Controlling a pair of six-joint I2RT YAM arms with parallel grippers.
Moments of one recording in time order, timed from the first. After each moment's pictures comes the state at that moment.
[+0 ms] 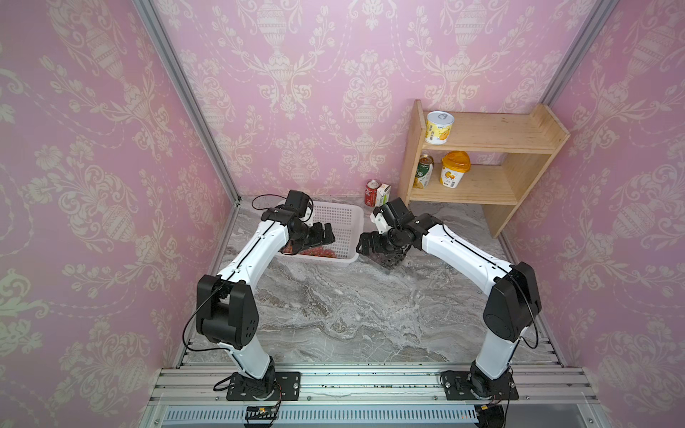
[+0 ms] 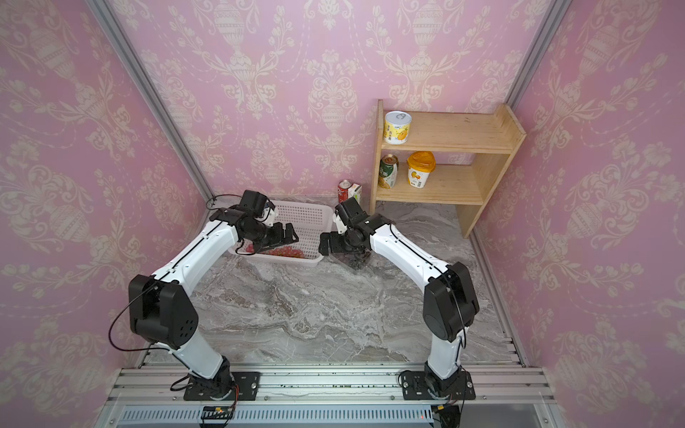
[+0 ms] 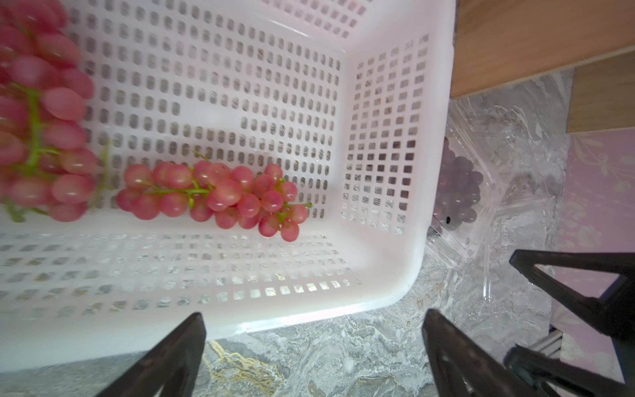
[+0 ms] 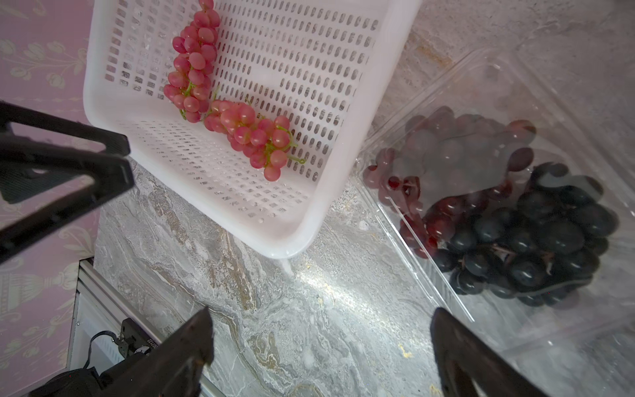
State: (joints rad) left arm -0.21 1.72 1.57 -0.94 0.26 -0.39; right arm 0.57 1.81 1.60 -0.79 -0.23 0.44
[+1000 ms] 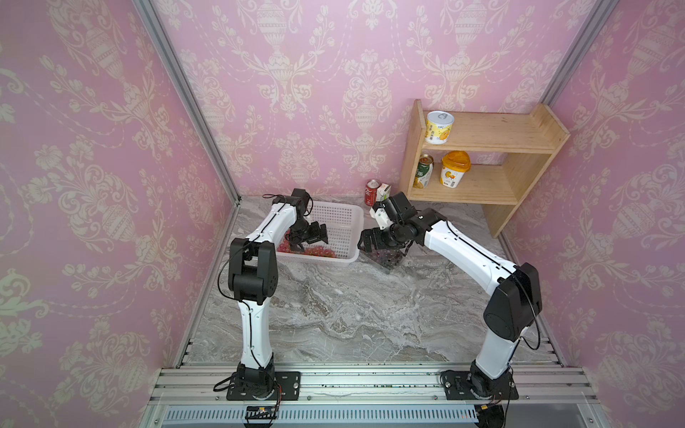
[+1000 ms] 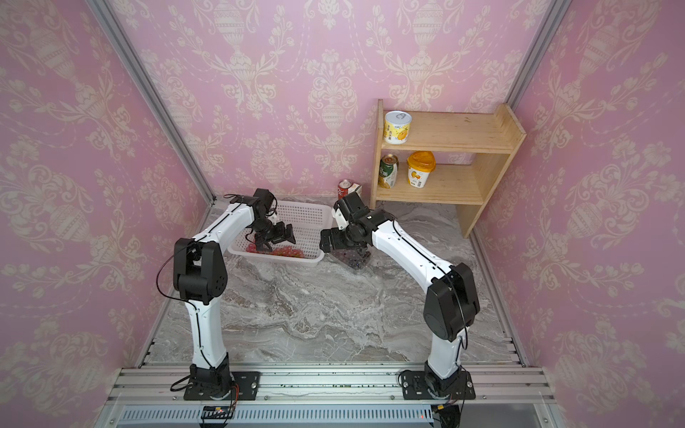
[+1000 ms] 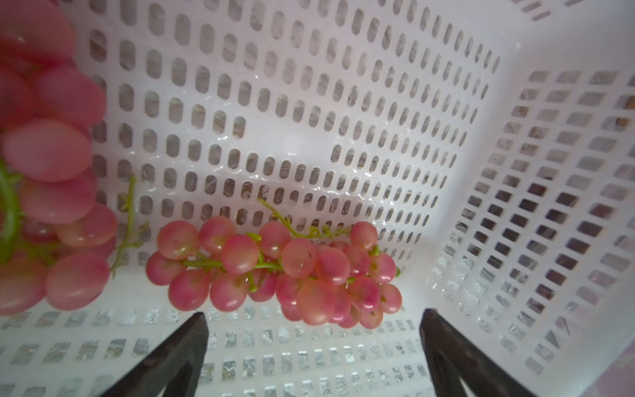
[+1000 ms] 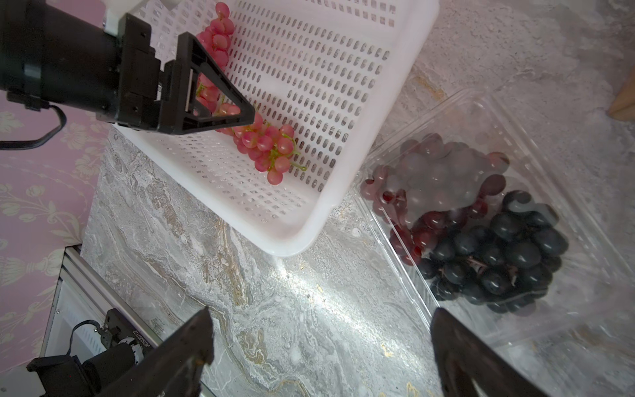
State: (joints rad) left arm -0.15 2.13 1.84 -1.14 0.27 -0.35; right arm 0.56 1.82 1.67 -0.83 -0.22 0.35
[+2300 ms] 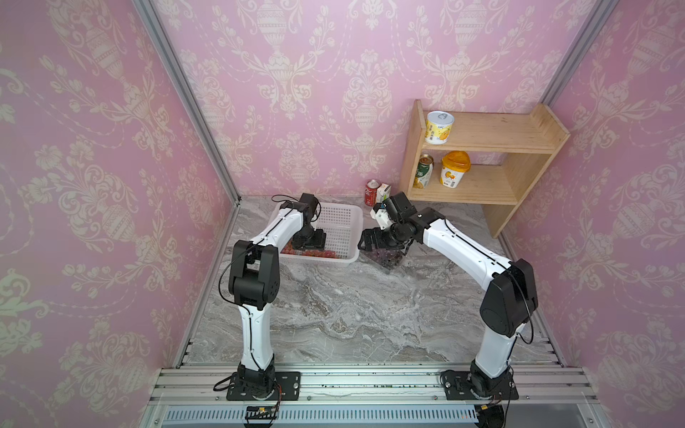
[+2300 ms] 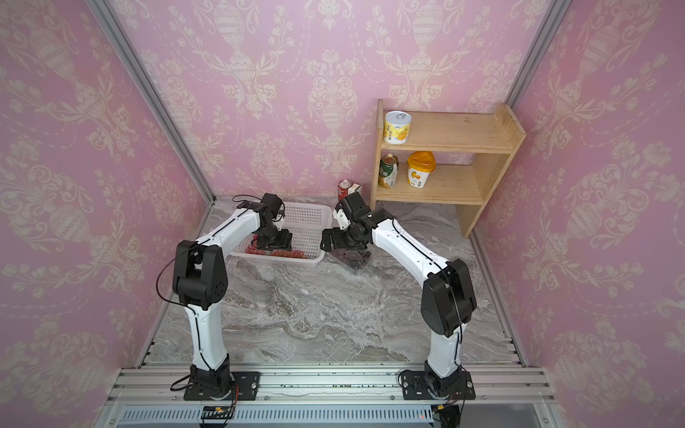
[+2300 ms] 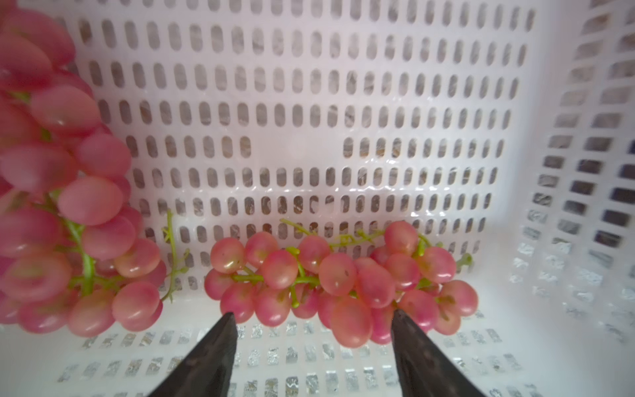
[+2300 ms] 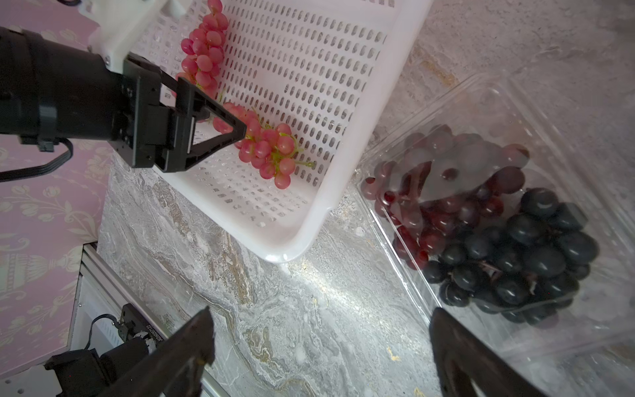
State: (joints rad) left arm -0.21 2.06 1.72 -1.02 0.08 -0.17; right arm 0.53 1.85 1.67 -0.83 -0.29 0.36
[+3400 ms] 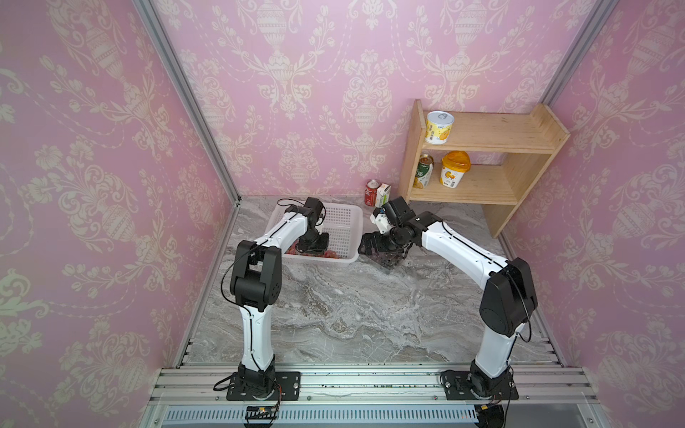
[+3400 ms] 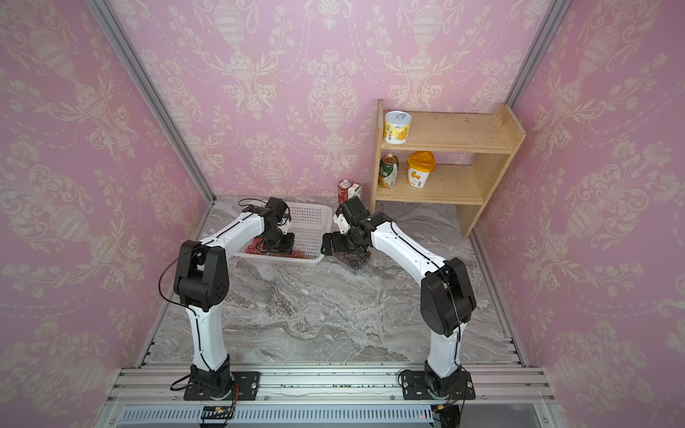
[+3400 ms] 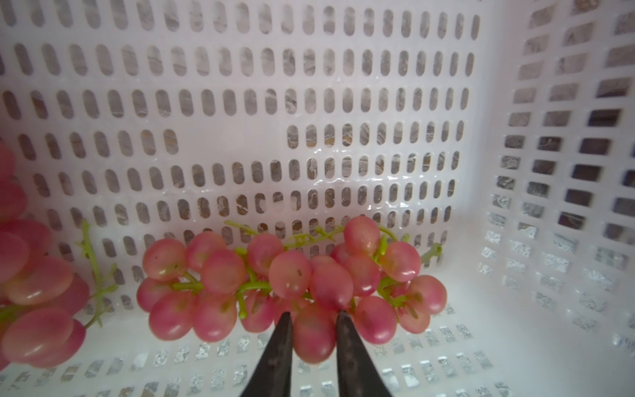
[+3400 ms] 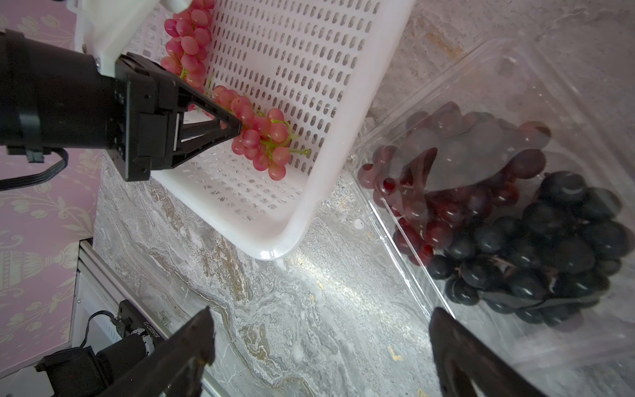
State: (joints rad) left arm -0.25 2.06 1.66 -0.97 0.14 -0.17; right arm 0.53 1.85 1.61 -0.80 -0.30 0.37
